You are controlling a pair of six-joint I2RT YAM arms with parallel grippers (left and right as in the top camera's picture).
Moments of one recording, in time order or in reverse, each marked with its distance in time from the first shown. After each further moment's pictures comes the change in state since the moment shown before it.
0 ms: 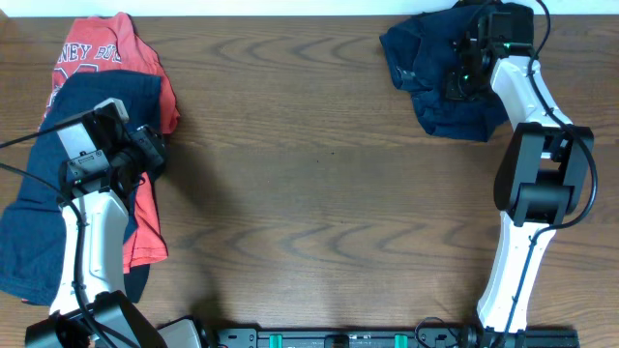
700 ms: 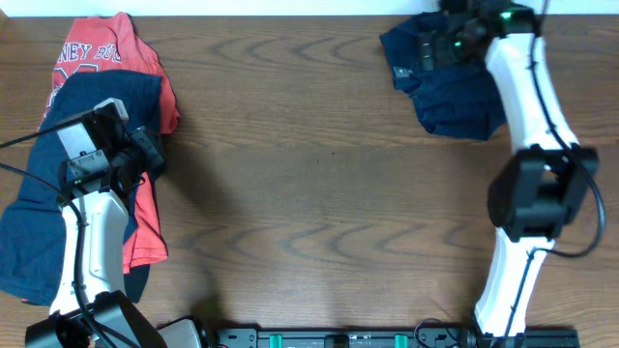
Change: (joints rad) left arm 0.000 0.000 0.000 -0.001 0.000 -0.004; right arm 0.087 -0.148 0.225 -0.220 0.047 -0.084
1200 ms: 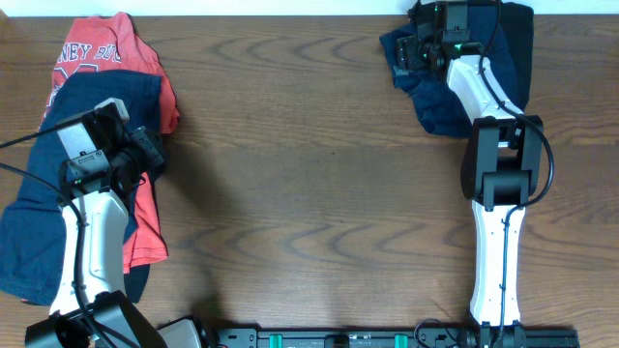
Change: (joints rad) left arm 0.000 0.000 0.000 0.000 0.008 0.000; right arm 0.037 0.361 -0.001 0.643 -0.065 -0.068
